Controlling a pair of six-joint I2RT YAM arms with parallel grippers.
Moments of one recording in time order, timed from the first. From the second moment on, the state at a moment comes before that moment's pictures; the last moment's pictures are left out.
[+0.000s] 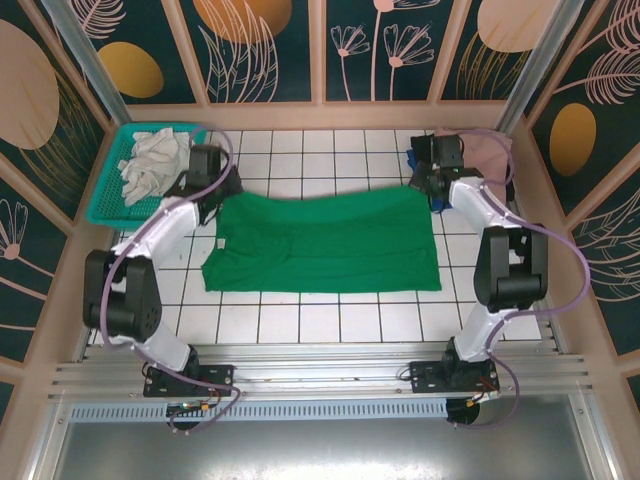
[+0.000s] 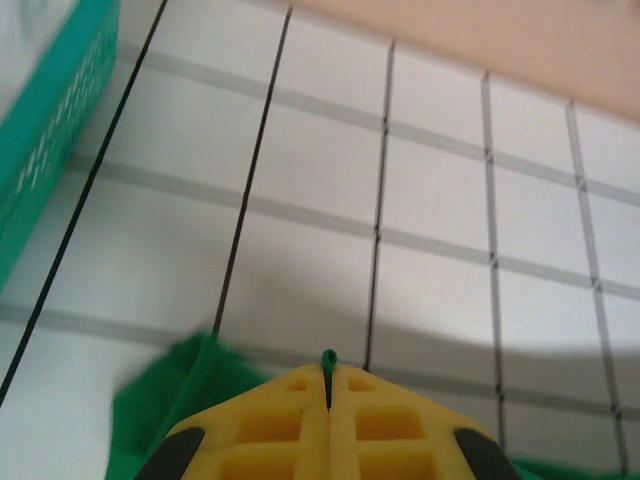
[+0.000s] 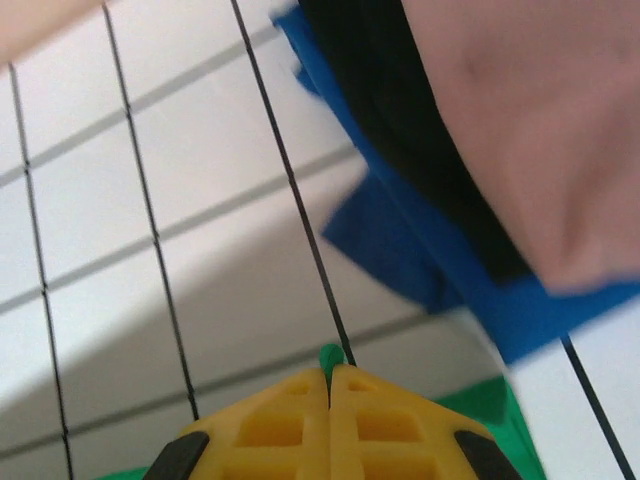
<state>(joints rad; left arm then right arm) -0.20 1.65 1.24 -0.25 -0.06 -0.43 0.11 1.79 1.37 -0.42 0.01 0.46</state>
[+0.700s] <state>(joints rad) -0.20 1.32 0.68 -0.24 0.02 -0.46 0.07 1.56 0.82 -0.28 -0.09 0.46</state>
